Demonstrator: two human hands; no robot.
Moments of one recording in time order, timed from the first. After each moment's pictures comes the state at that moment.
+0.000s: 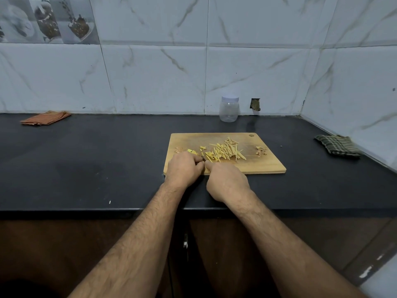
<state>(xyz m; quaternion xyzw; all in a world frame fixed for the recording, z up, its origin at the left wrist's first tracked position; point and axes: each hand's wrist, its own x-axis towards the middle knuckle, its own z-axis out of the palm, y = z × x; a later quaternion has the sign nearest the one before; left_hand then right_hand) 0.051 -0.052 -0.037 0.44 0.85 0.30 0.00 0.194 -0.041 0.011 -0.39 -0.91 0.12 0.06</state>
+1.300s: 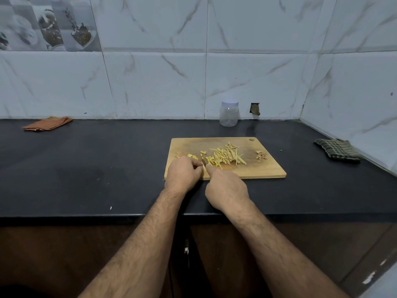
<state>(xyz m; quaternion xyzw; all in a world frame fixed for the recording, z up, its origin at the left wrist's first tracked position) 0.053 -0.057 -0.035 0.42 0.84 0.35 0.01 0.197 -0.050 0.008 -0.40 -0.90 0.13 0.09</state>
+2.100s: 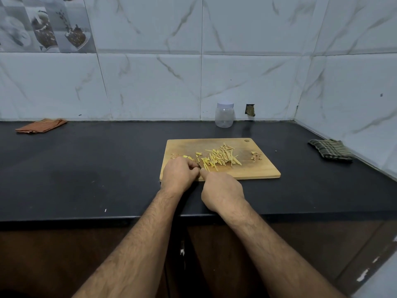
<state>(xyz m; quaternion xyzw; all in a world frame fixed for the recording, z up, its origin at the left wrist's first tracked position) 0.050 -0.051 -0.038 0.40 0.84 0.37 0.01 0.195 -0.045 0.008 -0.39 -0.91 0.10 0.05</state>
